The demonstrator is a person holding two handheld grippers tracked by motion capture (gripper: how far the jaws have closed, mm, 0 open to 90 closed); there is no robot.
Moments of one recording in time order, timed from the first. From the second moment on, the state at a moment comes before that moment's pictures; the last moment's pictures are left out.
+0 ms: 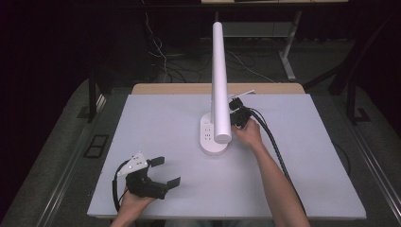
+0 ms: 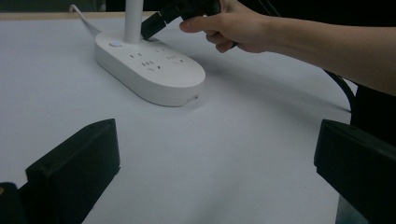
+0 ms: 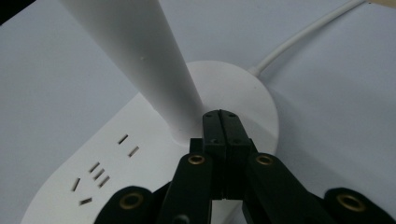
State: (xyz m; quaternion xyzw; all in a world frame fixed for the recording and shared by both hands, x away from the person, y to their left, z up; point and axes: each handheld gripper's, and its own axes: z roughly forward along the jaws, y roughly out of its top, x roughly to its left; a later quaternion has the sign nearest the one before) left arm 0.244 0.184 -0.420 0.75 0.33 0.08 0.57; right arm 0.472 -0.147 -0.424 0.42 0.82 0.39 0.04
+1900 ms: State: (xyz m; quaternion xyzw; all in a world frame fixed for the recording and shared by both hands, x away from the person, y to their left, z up) left arm 0.245 0.184 -0.421 0.75 0.33 0.08 0.57; right arm 0.433 -0.200 -0.360 0.40 0.81 0.42 0.04
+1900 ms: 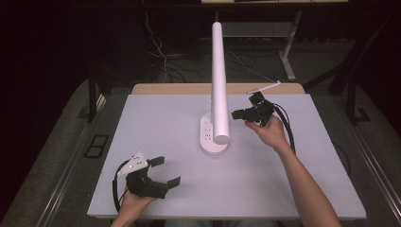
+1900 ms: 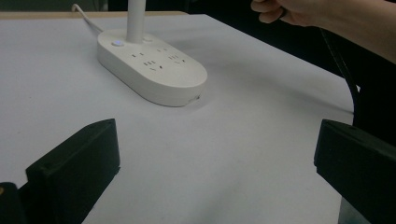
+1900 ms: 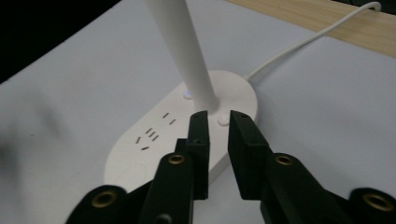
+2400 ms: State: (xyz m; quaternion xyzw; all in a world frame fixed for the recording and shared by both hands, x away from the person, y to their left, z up) left arm 0.246 0.181 -0.421 0.75 0.33 0.08 0.57; right arm 0.380 -0.229 -0.338 0.40 0.80 0.44 0.04
